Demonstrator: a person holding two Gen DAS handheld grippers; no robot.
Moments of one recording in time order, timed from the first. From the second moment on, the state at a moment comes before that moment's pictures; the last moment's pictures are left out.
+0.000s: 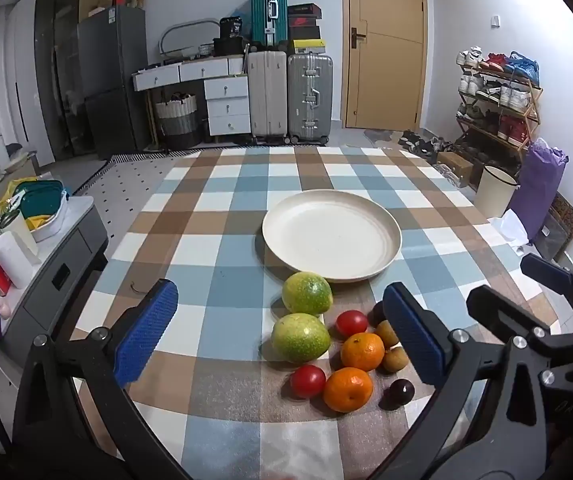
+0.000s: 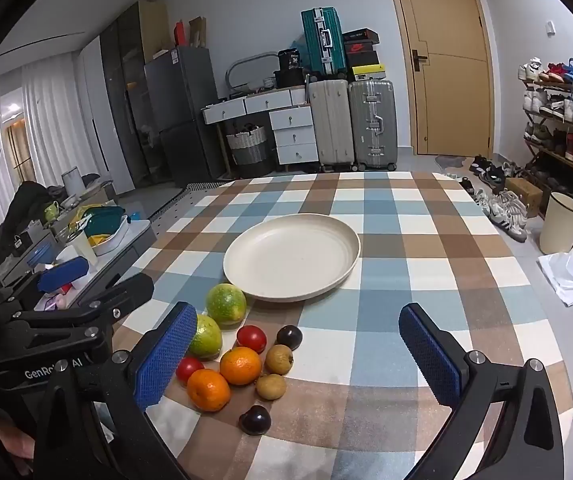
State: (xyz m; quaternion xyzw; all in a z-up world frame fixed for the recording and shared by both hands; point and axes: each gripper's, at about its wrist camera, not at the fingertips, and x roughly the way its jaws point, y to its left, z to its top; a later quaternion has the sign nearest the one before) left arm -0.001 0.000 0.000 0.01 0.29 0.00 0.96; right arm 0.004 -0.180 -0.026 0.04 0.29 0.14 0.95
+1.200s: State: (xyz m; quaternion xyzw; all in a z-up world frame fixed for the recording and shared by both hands) left arm -0.001 0.005 -0.001 -0.01 0.29 0.00 0.96; right arm 0.003 -0.181 -0.029 0.05 0.28 0.15 0.95
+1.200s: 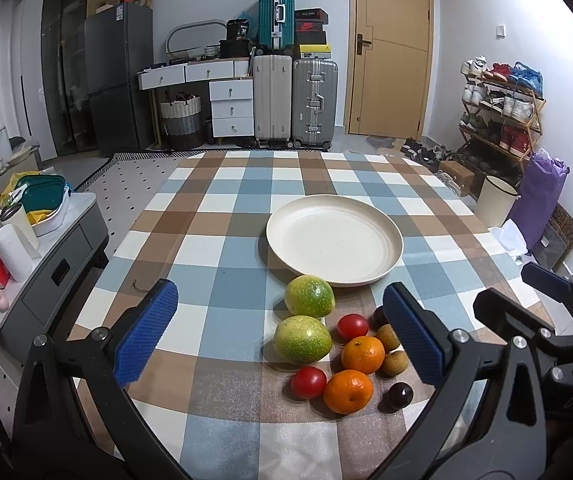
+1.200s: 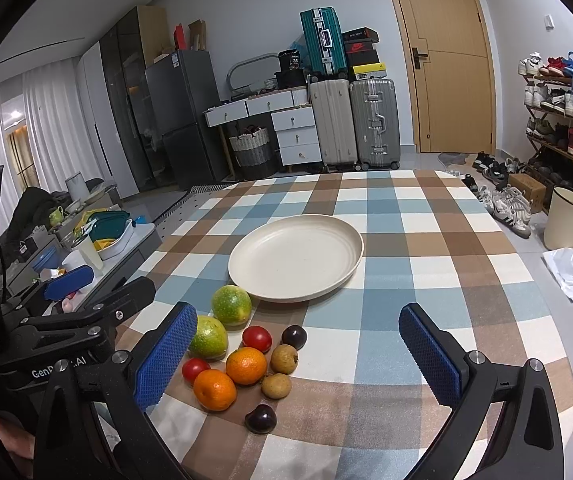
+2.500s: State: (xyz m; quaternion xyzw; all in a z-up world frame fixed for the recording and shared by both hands) left arm 0.003 0.011 -0.017 -0.02 0.32 -0.01 0.95; right arm 0.004 -0.179 -0.026 0.05 0.29 0.15 0.94
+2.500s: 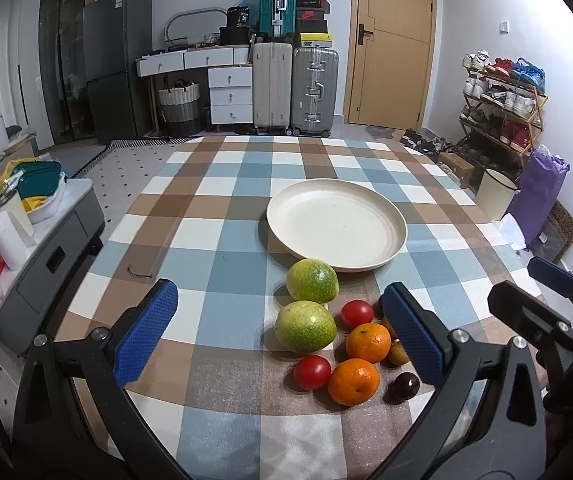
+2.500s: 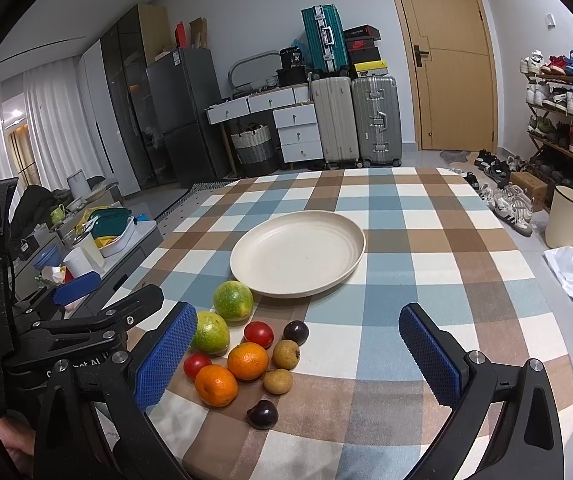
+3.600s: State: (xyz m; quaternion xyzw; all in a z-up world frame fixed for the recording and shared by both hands) left arm 0.041 0.072 -0.054 -0.08 0.36 0.03 0.93; right arm 0.003 -0.137 -0.080 0.05 0.36 0.28 0.89
